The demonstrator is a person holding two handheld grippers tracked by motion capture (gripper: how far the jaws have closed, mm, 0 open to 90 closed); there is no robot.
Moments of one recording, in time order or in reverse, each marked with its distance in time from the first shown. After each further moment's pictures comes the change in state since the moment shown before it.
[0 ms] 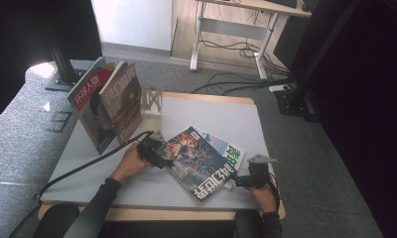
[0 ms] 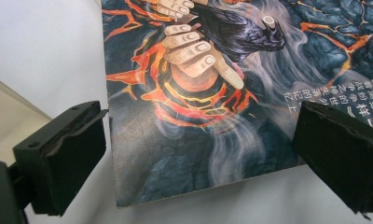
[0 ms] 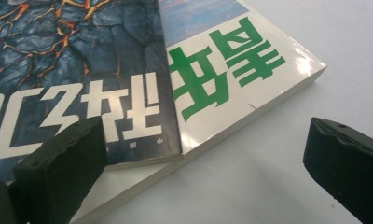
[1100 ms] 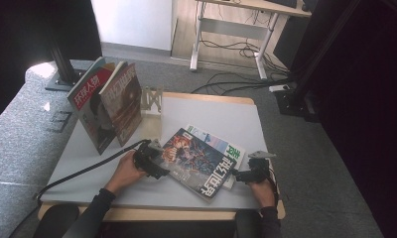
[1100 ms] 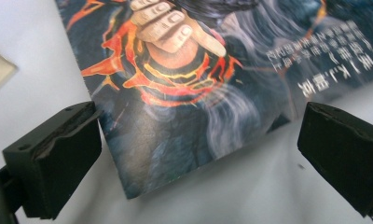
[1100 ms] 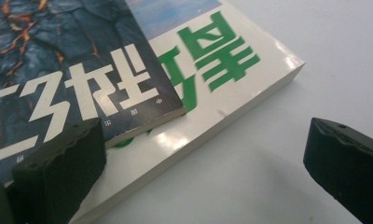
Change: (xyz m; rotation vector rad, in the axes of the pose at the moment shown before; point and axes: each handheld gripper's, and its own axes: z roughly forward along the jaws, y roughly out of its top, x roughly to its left) left arm -0.028 -0.018 -0.014 0.080 -0.002 -0.015; right arm -0.015 0.007 0.014 0.032 -0.046 0.046
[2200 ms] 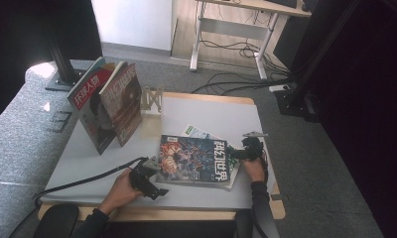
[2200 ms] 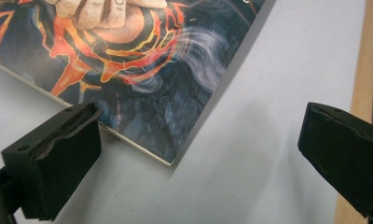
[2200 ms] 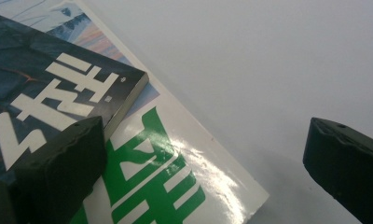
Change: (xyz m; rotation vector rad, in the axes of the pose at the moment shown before) left arm -0.044 -0.029 -0.010 -0.025 -0.093 0.021; right arm -0.028 0.049 0.055 -0.021 -0.057 0.053
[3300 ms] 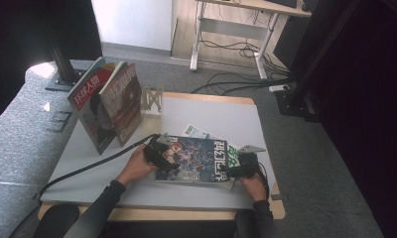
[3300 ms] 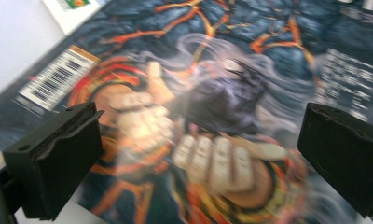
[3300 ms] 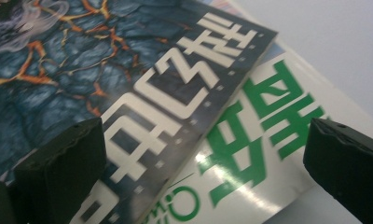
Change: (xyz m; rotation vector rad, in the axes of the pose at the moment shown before) left arm 0.055 0.064 0.025 -0.058 0.092 0.034; right arm 0.050 -0.028 -0.043 0.001 0.158 -0.108
